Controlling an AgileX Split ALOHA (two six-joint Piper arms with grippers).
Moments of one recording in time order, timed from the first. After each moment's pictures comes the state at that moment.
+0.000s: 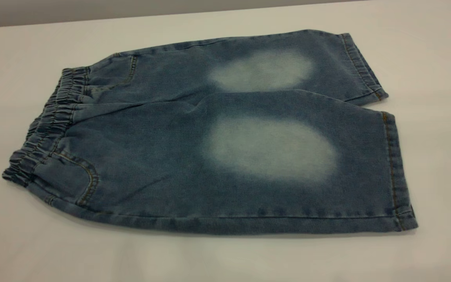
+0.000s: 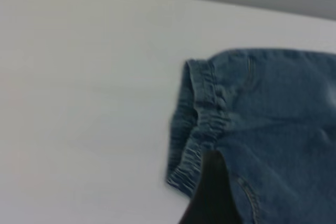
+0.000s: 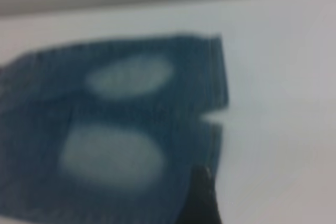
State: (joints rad) left arm -0.02 0.41 -0.54 0.01 0.78 -0.20; right arm 0.04 0.37 -0.57 0.24 0.90 -0.04
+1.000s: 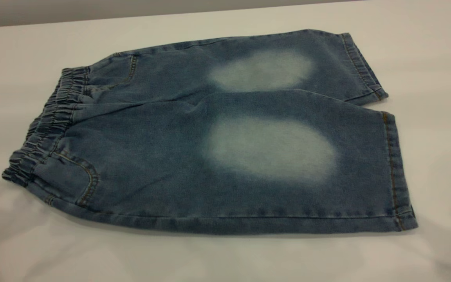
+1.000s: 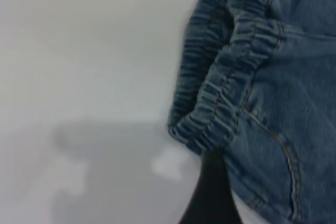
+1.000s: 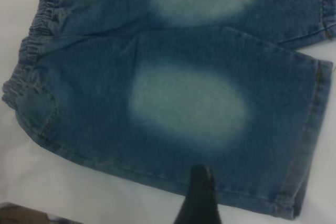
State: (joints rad) left arm -0.02 1.17 -0.46 -0.05 0.33 -0.23; right arm 0.04 0.86 -0.55 0.65 0.75 -0.38
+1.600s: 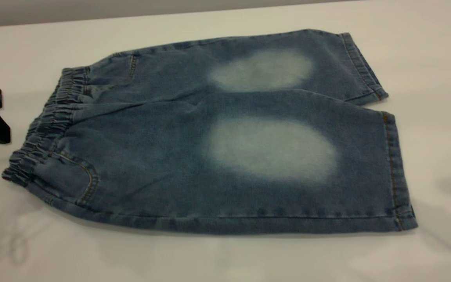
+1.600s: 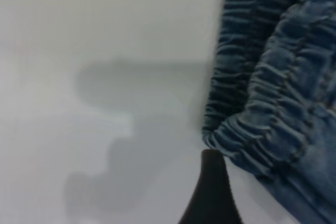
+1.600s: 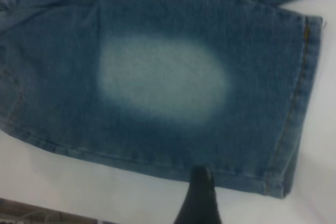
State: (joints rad) left arm -0.02 1.62 -0.46 -0.02 0.04 -0.21; right arm 0.04 1.08 -0.55 0.65 0.69 -0.38
